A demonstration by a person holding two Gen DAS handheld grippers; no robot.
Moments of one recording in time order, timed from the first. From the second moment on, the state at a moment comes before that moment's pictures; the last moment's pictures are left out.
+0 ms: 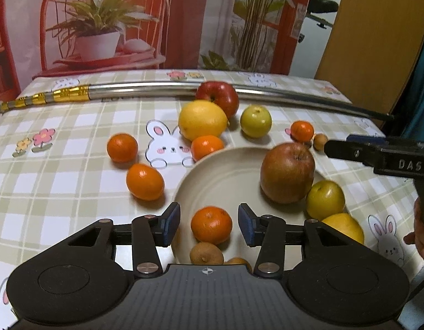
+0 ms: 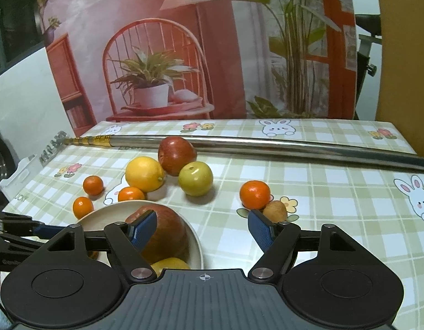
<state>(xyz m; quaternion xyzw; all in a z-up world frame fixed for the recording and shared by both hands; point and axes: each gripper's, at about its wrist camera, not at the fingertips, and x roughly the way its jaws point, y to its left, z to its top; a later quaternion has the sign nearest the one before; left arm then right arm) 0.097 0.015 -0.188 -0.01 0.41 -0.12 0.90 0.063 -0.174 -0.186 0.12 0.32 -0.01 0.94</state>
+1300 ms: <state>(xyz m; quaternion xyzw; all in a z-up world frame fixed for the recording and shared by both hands) 0.203 0.081 -0.212 -0.06 0.43 0.00 0.90 0.058 -0.210 -0.210 0.16 0.30 -0.06 0.94</state>
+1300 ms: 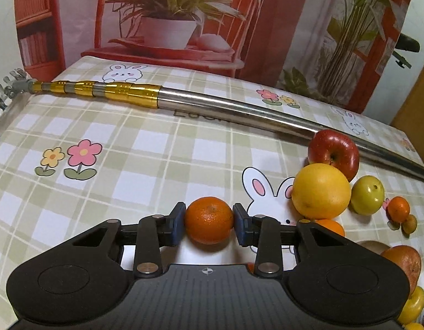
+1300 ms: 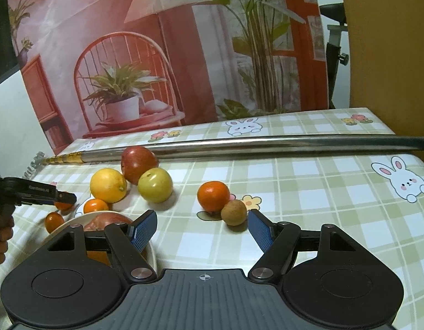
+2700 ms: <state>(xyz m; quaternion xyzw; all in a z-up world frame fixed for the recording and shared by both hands) 0.116 0.014 -0.178 -0.01 0.37 -0.12 0.92 0.094 -0.229 -0.248 0.12 0.31 -0.07 0.94</state>
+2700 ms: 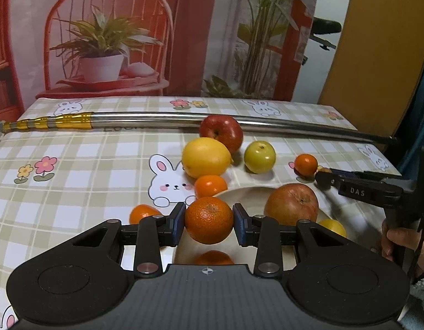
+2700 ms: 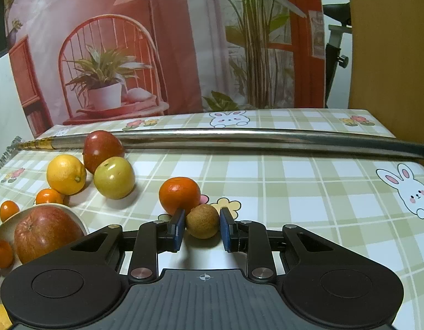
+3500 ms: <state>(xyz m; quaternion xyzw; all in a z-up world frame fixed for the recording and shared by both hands) 0.124 -0.005 -0.205 0.03 0.40 -0.13 0.91 0.091 -0.230 -0.248 0.12 0.31 -0.07 0.94</state>
